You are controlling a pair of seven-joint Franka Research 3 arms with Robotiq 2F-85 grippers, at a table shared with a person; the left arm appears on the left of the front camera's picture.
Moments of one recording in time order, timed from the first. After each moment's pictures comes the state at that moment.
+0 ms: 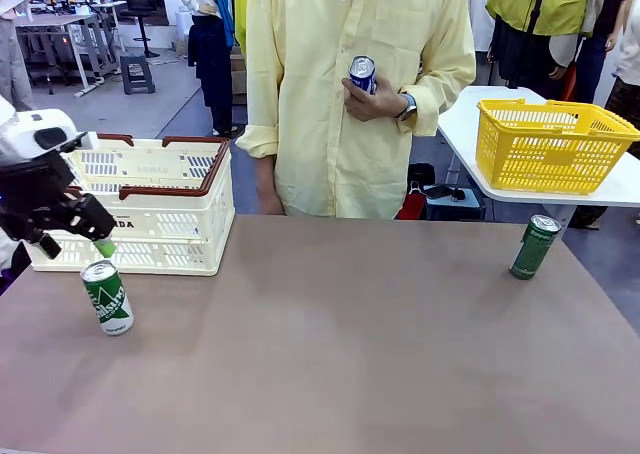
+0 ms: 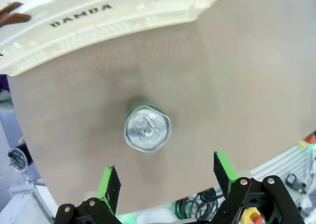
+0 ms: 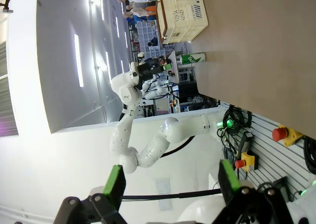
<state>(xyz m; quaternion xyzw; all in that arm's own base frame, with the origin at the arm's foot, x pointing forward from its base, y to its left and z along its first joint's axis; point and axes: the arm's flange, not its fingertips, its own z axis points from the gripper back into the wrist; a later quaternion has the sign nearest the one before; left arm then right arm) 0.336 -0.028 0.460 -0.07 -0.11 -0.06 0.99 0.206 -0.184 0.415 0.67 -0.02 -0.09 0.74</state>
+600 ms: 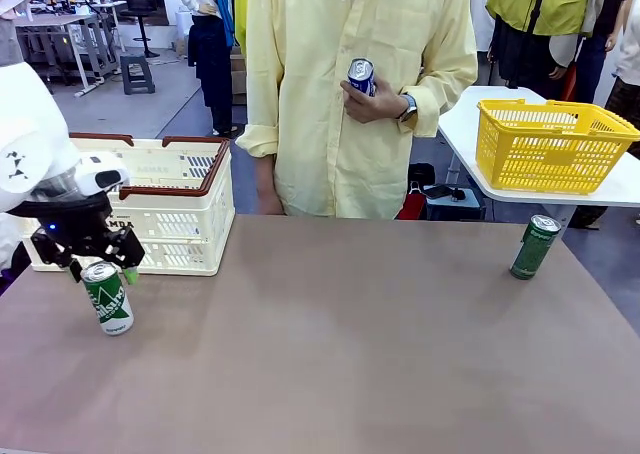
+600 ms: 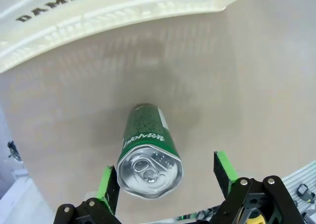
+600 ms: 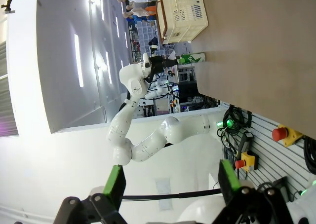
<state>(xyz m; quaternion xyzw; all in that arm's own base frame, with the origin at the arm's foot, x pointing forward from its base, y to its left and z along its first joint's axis) 0.365 -0.051 0.397 -0.03 -0.06 -0.05 1.00 0.206 -0.184 0.415 0.67 -0.02 -0.09 0.74</state>
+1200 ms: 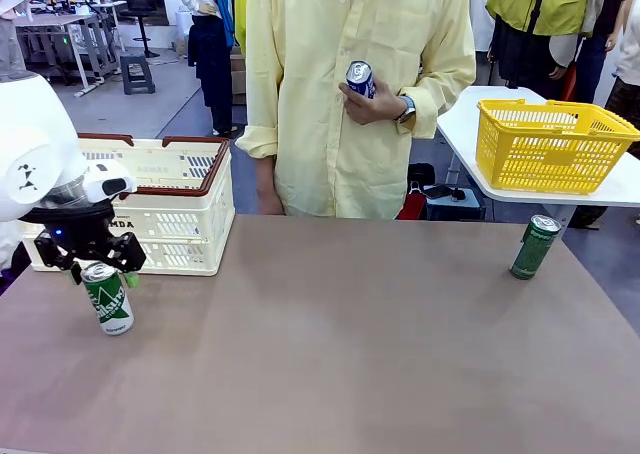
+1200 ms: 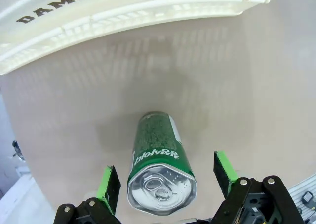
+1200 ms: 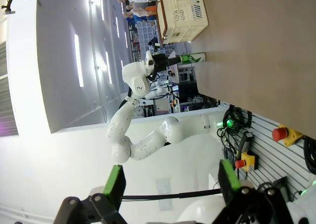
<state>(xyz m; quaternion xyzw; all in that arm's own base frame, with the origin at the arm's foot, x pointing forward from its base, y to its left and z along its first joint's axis) 0.373 -0.050 0.384 -0.01 -0.06 -0.04 1.00 0.206 -0.184 0.415 0.67 -0.02 -0.09 0.74</state>
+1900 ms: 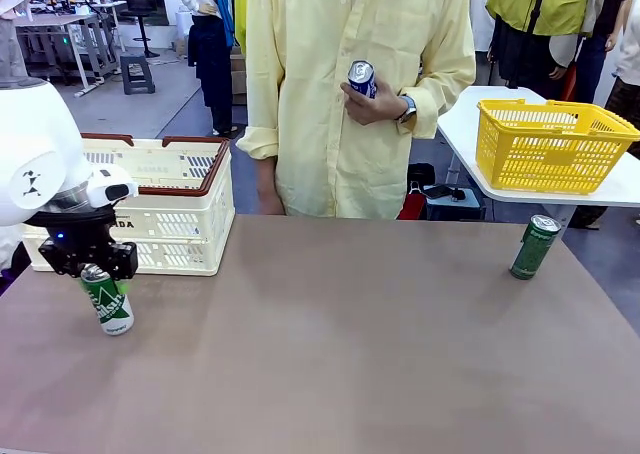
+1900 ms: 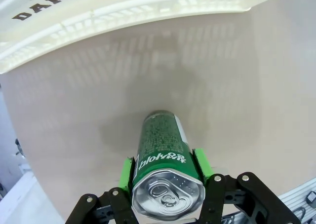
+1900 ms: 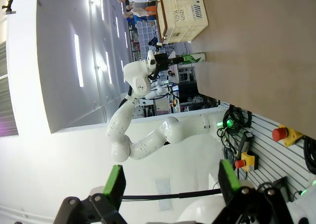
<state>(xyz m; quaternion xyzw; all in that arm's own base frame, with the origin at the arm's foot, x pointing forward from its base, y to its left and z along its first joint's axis) 0.375 -0.050 0.377 0.00 -0.06 -0.04 1.00 0.206 -0.184 0.415 0.67 -0.02 -0.09 0.74</state>
